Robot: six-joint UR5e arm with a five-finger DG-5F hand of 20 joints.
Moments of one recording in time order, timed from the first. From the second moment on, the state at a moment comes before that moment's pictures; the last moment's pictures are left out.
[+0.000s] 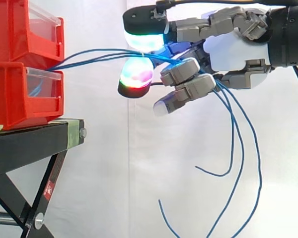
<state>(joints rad) 0.24 -1.81 -1.76 -2.71 -1.00 -0.45</state>
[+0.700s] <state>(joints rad) 0.24 -1.81 -1.76 -2.68 -1.01 -0.51</state>
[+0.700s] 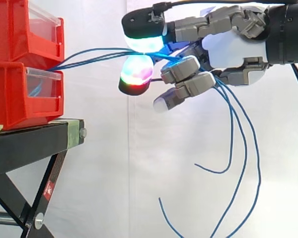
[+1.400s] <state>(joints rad) 0.23 -1.78 -1.76 -2.68 -1.01 -0.59</state>
